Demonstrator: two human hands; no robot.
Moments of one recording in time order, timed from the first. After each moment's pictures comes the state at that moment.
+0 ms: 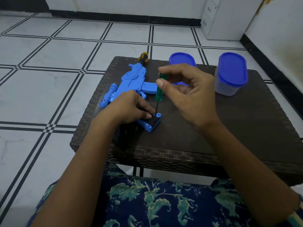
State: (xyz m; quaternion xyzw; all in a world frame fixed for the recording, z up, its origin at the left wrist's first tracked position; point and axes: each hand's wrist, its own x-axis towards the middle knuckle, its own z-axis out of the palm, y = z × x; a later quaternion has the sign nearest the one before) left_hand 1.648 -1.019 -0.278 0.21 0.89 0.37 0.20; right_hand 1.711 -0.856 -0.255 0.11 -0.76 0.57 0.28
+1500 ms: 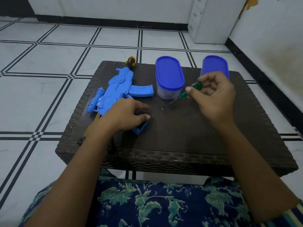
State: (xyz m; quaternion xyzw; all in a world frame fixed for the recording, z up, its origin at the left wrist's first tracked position) left_hand 1.658 -0.996 -0.284 0.26 0.93 0.24 0.13; right_hand 1.715 -0.770 -0.280 -0.09 -0.78 0.52 0.34
